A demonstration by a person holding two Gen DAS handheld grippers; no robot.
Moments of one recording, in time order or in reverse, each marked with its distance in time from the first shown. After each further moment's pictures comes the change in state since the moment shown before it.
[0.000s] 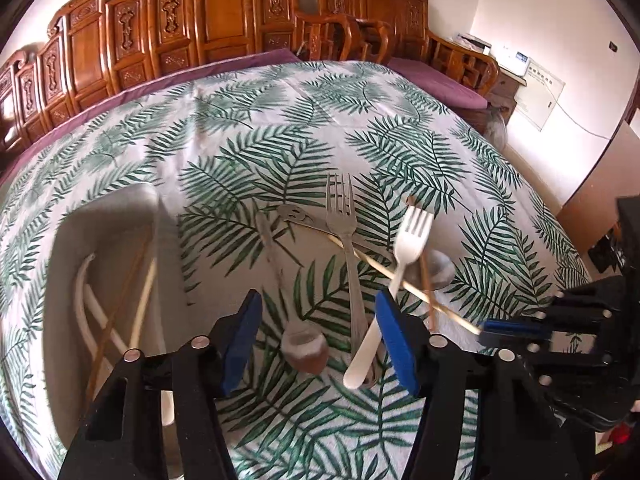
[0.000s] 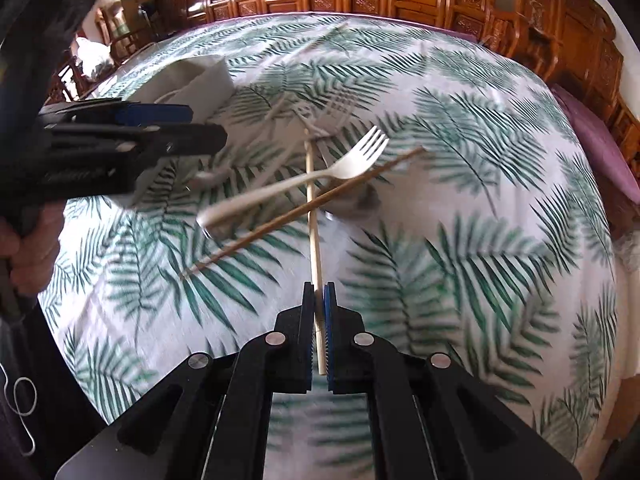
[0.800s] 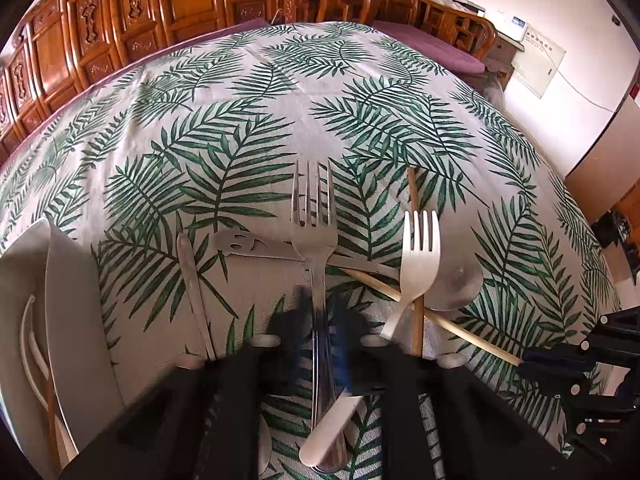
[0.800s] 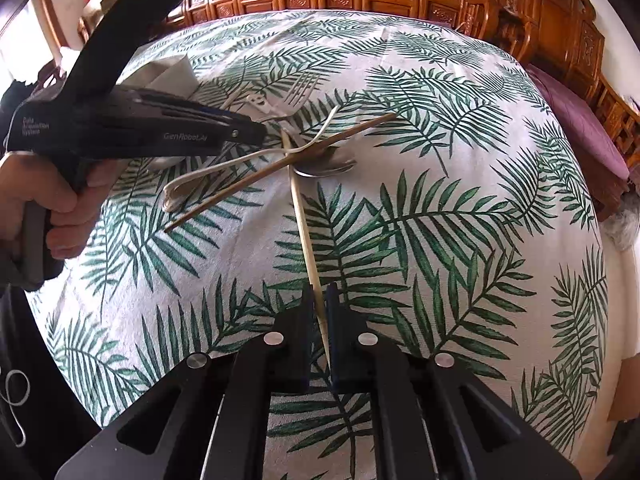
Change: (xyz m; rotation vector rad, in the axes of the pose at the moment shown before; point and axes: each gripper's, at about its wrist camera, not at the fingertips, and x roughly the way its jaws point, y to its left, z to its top) left arm 0.069 -0.029 0.028 0.052 0.112 -0.017; right arm 0.003 -0.031 -0.013 0.054 -0.006 -0.019
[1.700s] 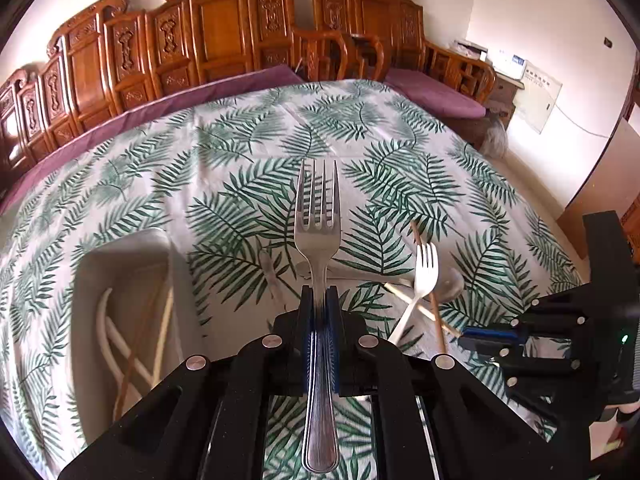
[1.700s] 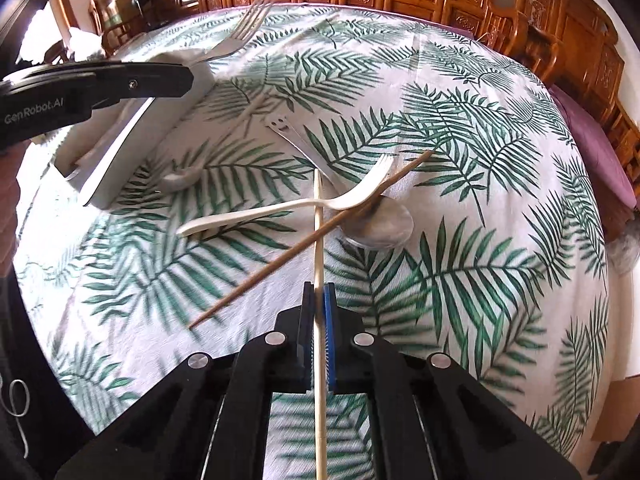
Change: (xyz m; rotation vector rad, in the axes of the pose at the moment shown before) left arm -0.100 0.020 -0.019 -0.022 -0.166 0.050; right arm -0.001 0.030 0.032 -0.077 0.009 -0.008
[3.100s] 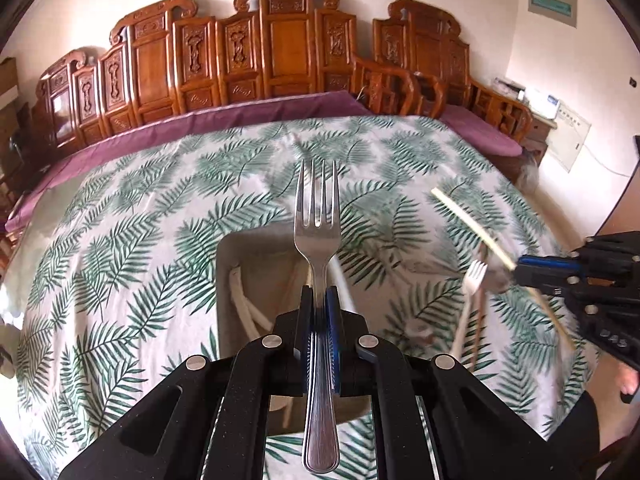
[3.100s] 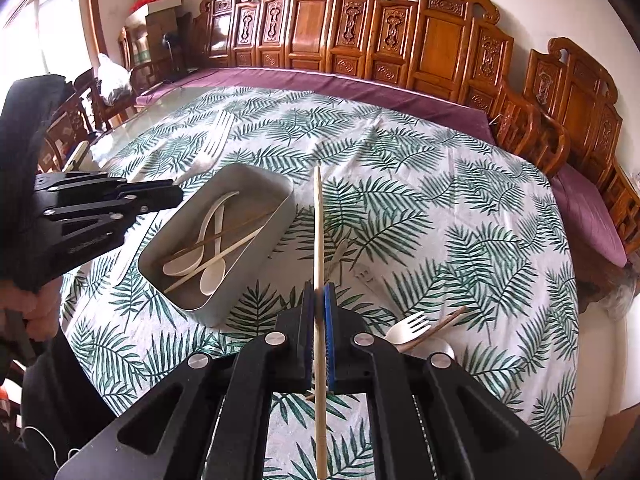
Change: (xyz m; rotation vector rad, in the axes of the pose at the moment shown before) left arm -0.075 0.104 -0.030 -0.105 -0.064 0.112; right arm -0.074 0.093 0.085 -0.070 -0.179 0.009
